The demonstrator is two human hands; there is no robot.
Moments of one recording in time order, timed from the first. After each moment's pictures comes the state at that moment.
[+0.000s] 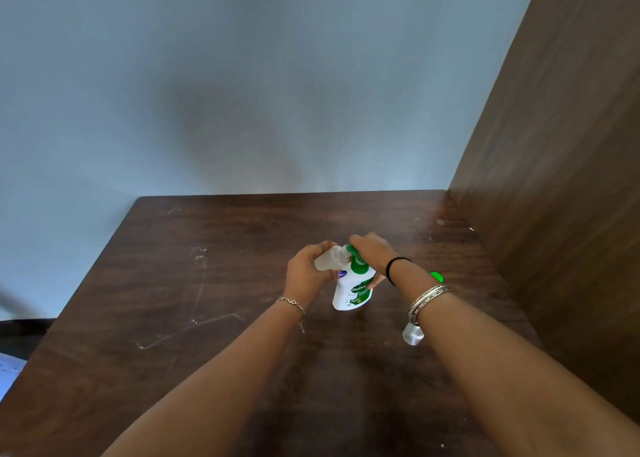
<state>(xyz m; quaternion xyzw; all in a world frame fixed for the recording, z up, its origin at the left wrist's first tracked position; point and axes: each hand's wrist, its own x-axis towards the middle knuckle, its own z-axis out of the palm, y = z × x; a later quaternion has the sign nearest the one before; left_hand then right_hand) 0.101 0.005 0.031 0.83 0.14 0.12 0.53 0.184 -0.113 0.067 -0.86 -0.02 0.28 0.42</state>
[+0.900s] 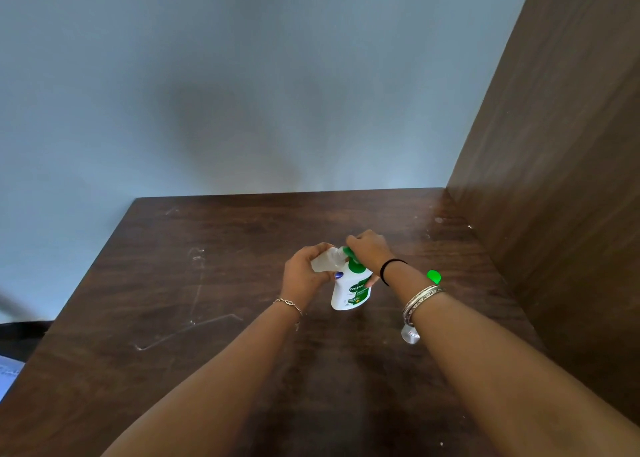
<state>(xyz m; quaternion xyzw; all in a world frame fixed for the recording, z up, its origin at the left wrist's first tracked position) 0.100 0.005 0.029 0.83 0.15 0.12 0.52 0.186 -0.109 0.060 -0.89 -0.05 0.20 0.40</state>
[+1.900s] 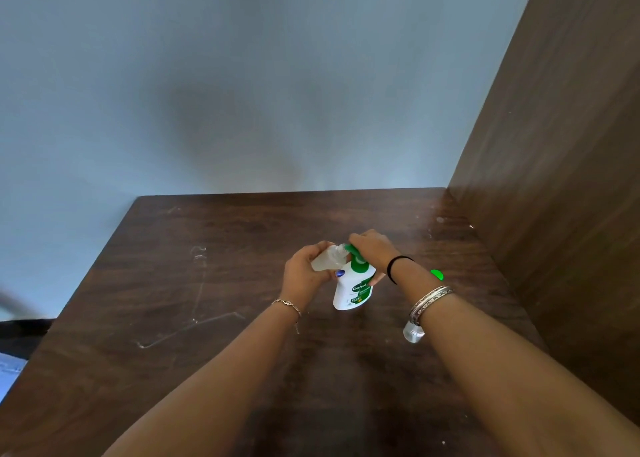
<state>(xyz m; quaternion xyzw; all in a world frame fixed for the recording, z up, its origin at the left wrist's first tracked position) 0.097 0.009 0.028 0.81 0.14 0.12 0.55 0.188 -0.113 0.061 -0.89 -0.06 0.24 0.39</state>
